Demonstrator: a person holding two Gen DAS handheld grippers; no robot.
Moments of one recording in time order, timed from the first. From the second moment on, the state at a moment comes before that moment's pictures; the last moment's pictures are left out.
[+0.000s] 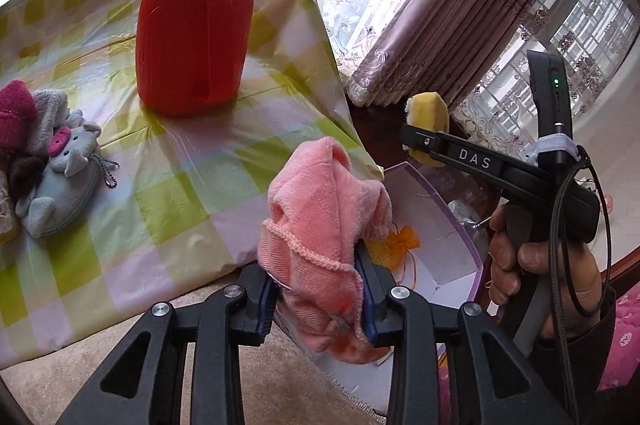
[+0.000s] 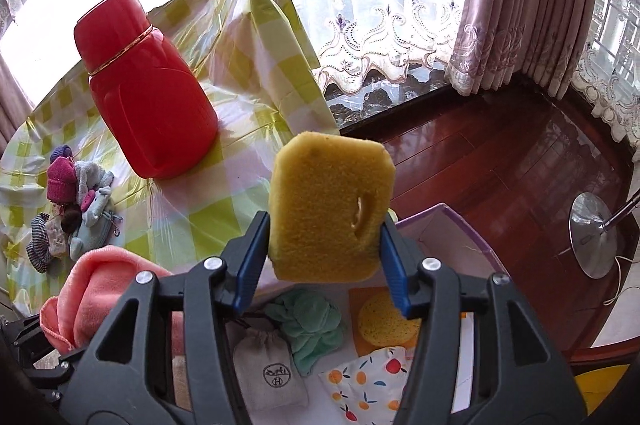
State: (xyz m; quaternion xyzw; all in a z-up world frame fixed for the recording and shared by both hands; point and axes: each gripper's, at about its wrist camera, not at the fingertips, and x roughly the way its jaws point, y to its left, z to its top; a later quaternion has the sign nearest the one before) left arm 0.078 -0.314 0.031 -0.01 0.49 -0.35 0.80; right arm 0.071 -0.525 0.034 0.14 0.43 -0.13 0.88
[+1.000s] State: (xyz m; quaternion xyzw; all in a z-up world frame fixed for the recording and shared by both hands) left arm 0.120 -0.187 0.034 -0.05 0.46 -0.18 0.87; right arm 0.107 -0.410 0.022 0.09 0.47 0.01 0.88
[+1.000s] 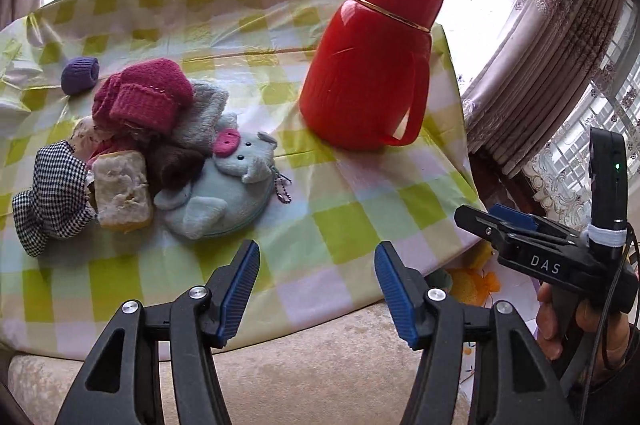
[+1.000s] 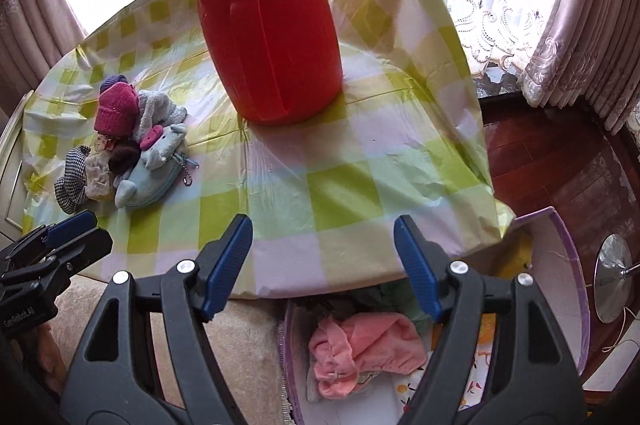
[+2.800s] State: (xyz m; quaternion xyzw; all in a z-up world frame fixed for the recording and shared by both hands) left arm 0.202 0.028 -0.025 -0.22 0.47 -0.01 0.86; right arm 0.216 -0.205 -0.029 -0.01 0.52 0.11 0.85
